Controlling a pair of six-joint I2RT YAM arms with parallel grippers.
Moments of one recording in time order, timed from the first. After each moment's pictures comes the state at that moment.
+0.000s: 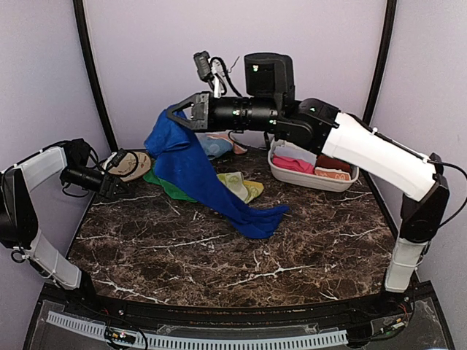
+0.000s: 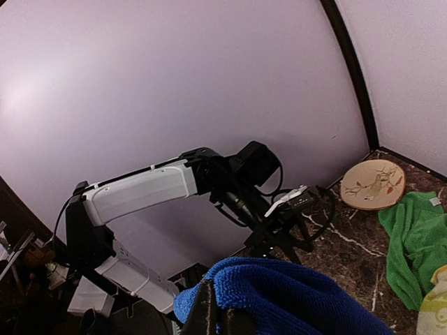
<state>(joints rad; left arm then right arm) 0.17 1.50 1.16 -1.05 0.89 0.63 1.06 1.82 2.02 -0.27 -0.26 0.48</state>
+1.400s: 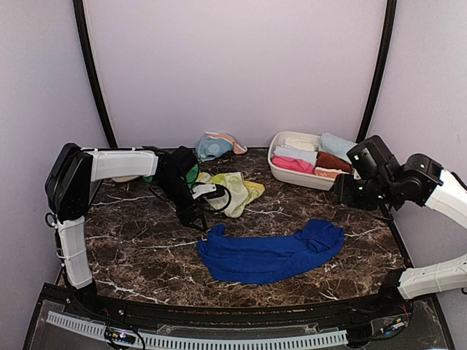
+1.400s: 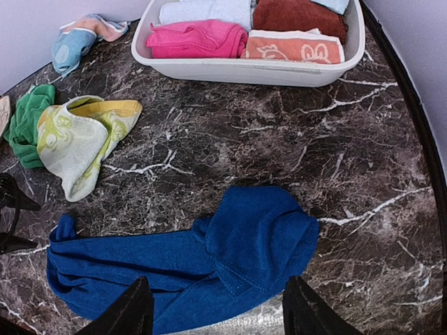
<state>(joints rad) -0.57 1.96 1.44 -0.86 0.51 0.63 0.79 1.02 1.08 -0.99 0.40 0.82</state>
